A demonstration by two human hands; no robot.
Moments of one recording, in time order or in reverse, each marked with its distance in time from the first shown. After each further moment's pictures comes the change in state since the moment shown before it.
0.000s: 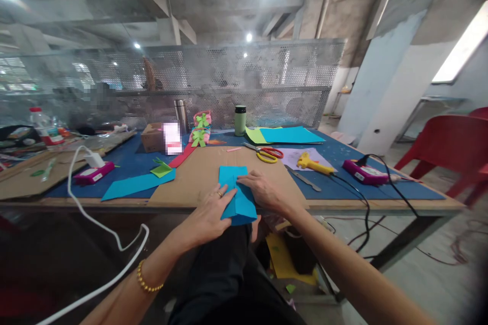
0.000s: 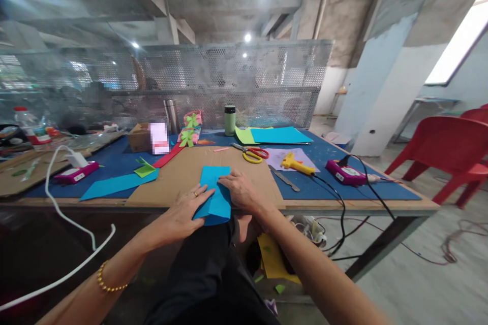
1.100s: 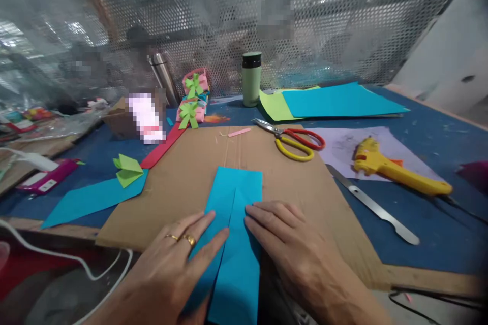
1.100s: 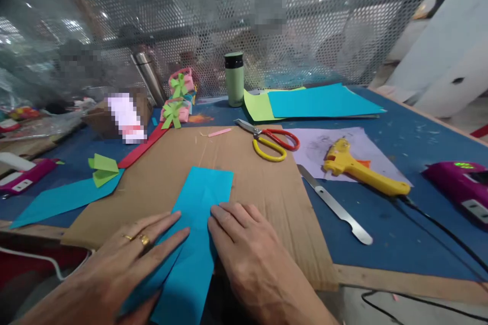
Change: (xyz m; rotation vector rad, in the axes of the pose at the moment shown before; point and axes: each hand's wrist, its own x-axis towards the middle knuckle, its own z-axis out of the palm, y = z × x) left_hand 0.004 -0.003 -0.027 0.338 0.015 0.129; right_hand -0.025 -0.011 -0.016 0.117 0.040 0.028
